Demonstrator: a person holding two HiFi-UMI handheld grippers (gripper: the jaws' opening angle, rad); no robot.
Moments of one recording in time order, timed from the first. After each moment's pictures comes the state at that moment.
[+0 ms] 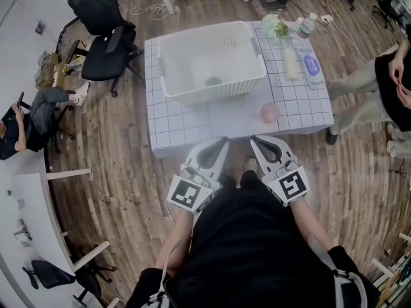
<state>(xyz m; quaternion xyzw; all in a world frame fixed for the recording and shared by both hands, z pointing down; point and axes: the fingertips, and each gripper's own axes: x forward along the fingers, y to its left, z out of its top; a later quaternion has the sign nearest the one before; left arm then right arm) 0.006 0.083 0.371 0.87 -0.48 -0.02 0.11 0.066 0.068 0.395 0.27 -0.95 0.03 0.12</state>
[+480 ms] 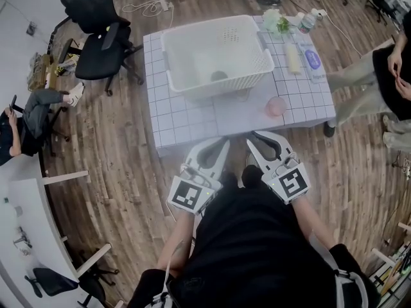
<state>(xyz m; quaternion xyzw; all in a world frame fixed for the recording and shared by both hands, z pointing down) -0.032 0.096 0.368 0.87 -0.47 -0.05 0.11 0.018 0.085 0.394 0.26 -0.95 0.01 0.14</state>
